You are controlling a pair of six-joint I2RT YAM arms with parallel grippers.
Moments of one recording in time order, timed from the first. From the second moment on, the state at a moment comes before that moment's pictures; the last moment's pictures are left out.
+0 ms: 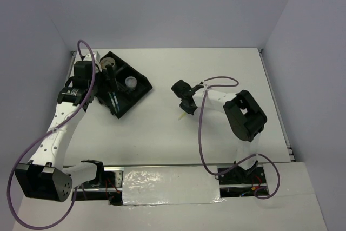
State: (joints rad) left arm -0.09 1.15 1.13 -0.62 -0.10 -0.30; right arm 0.67 1.90 1.23 -0.62 0.44 1.37
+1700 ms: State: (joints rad) left arm -0.24 1.45 1.37 -0.68 -0.20 -0.46; right arm 0.81 1.29 0.71 0.17 0.01 0.62
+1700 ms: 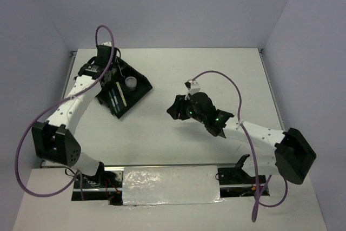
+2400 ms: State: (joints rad) left arm -0.08 1.73 1.46 -0.66 -0.37 -0.34; right arm 0.81 0.76 0.62 -0.14 0.11 0.51
